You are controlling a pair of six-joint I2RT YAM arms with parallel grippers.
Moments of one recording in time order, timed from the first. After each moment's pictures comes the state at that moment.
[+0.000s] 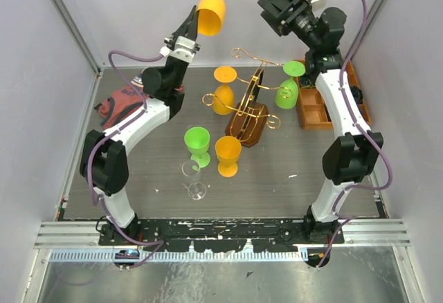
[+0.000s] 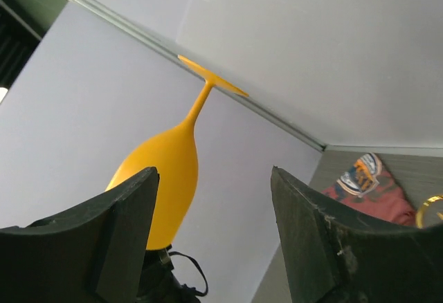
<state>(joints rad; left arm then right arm) -0.52 1.79 1.48 1.21 0.07 0.41 0.09 1.78 1.85 0.21 -0.57 1.17</state>
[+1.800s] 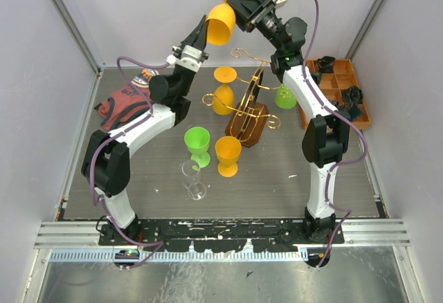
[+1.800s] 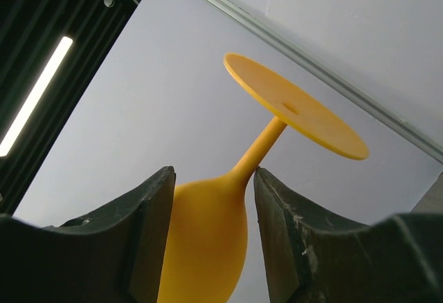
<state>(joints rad) -0.58 1.79 1.42 1.28 0.06 0.38 0.27 2.08 2.02 0.67 -0.57 1.48</state>
